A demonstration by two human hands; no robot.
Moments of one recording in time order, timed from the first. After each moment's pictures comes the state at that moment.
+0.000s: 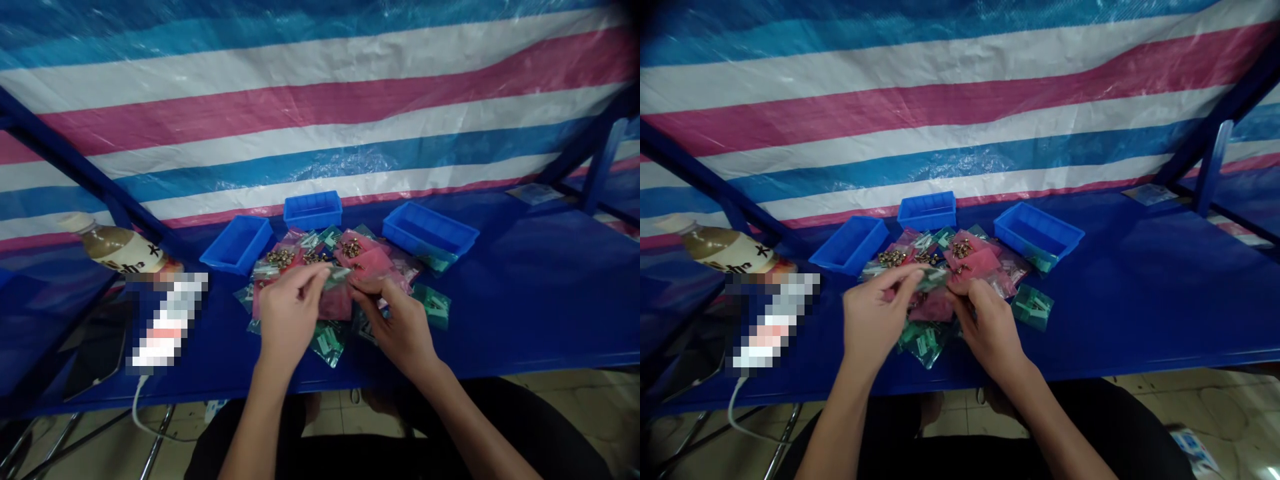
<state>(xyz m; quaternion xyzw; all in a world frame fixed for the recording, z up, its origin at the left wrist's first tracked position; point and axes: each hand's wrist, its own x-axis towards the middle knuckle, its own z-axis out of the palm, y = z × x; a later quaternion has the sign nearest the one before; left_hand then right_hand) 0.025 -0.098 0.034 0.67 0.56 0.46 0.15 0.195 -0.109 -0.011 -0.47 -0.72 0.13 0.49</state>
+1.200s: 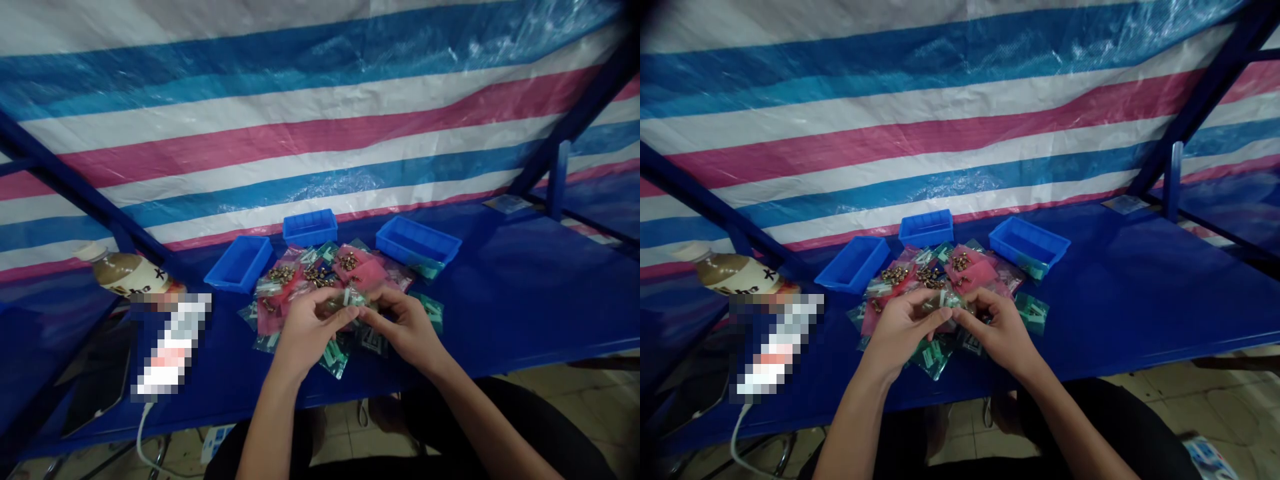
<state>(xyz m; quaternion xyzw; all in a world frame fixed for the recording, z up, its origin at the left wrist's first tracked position) 0.035 -0.101 0.040 0.55 0.49 0.39 0.55 0.208 -0.108 0.000 -0.46 -0.62 0.43 0.47</state>
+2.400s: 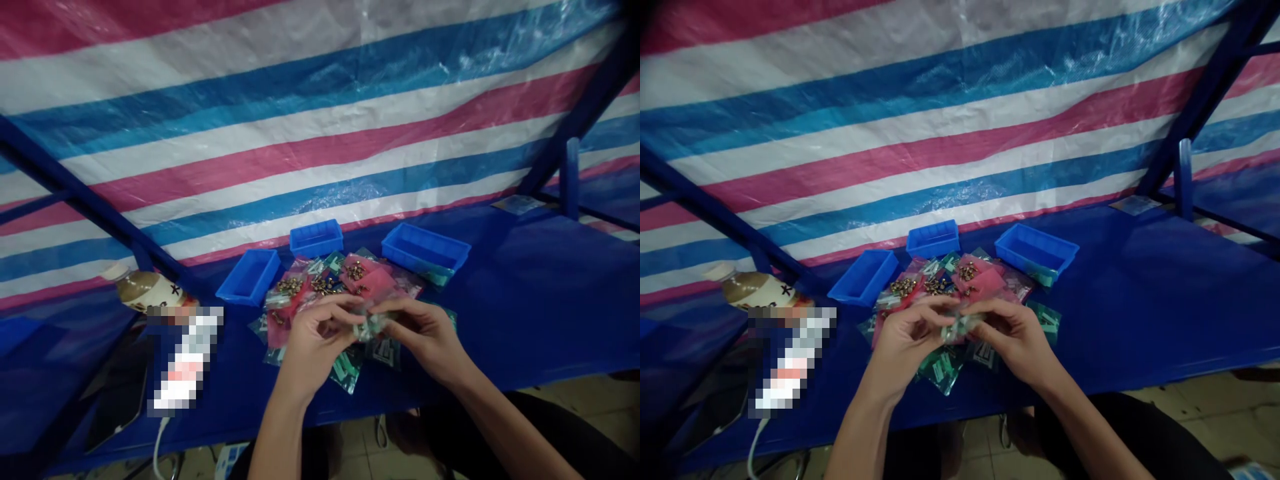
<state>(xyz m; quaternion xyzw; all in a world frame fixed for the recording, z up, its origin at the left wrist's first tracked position) 0.028 -0.106 0.042 0.57 0.40 0.46 0.55 0.214 -0.112 0.005 -0.38 -0.57 0.50 0.53</state>
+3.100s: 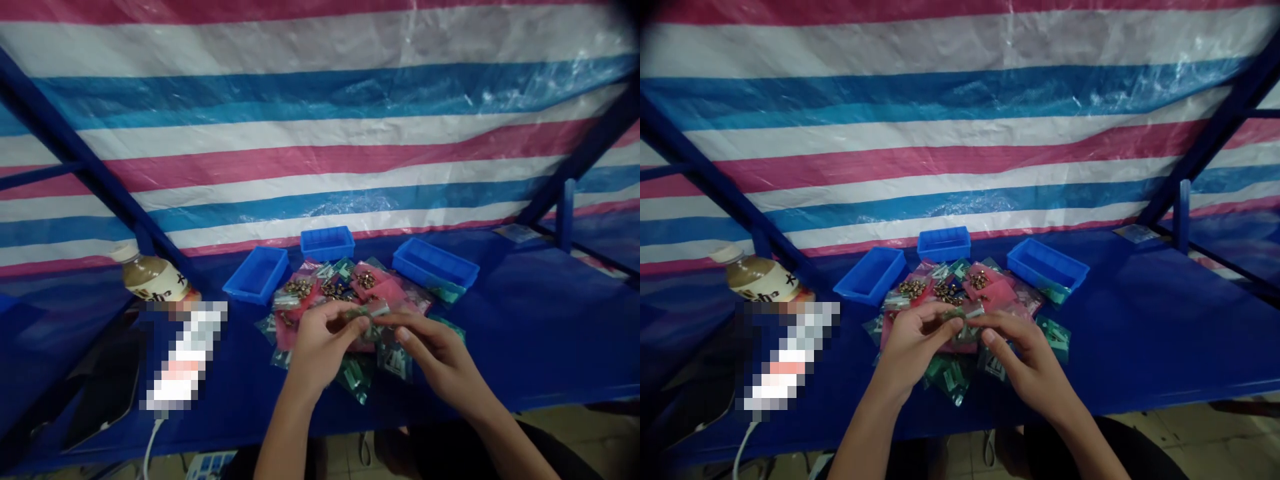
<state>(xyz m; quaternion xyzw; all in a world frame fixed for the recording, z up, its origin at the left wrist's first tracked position) 0.013 -0.096 0.033 0.54 0.44 0.44 0.56 0.205 -0.123 0.029 -0.45 -0.71 0.32 0.44</state>
